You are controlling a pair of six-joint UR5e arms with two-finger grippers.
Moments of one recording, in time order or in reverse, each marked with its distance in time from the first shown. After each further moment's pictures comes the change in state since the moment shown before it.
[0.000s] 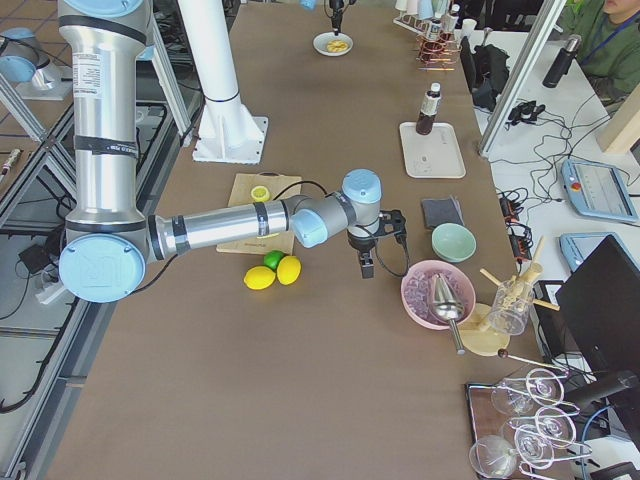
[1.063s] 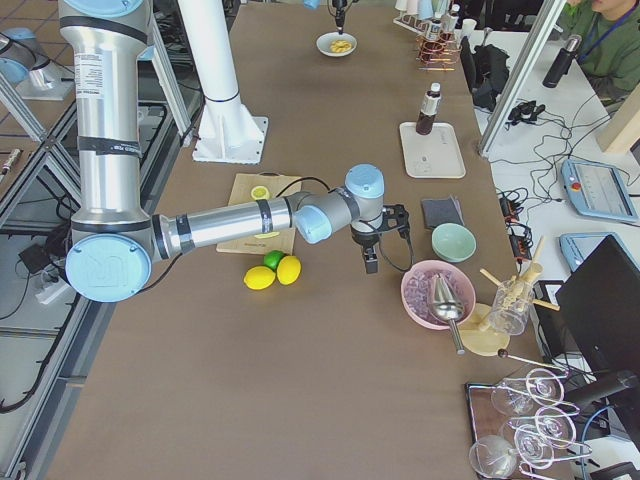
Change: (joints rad) left arm -0.001 -0.013 -0.062 -0.005 -0.038 -0.091; right arm 0.000 0.023 0.002 -0.003 0.000 0.002
